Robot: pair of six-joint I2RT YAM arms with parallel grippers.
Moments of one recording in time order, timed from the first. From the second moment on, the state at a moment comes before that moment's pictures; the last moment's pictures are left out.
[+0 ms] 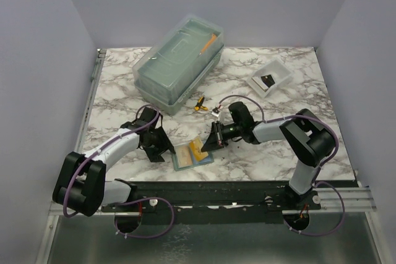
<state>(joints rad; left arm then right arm) -0.37 1.27 0.63 -0.62 0.22 -0.93 0.63 1.80 0.72 0.40 -0.93 0.79</state>
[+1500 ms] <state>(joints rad) -0.38 1.31 0.58 -0.51 0.28 -0.98 0.67 1.82 0.68 0.40 -0.98 0.81</state>
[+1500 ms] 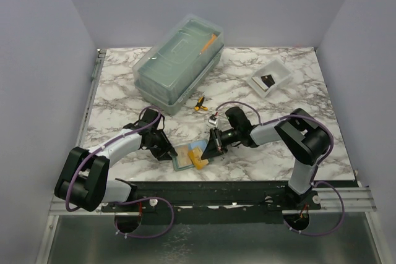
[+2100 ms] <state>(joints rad) -0.39 1.31 0.58 -0.51 0.28 -0.98 0.67 1.86 0.70 0.31 -0.95 0.81</state>
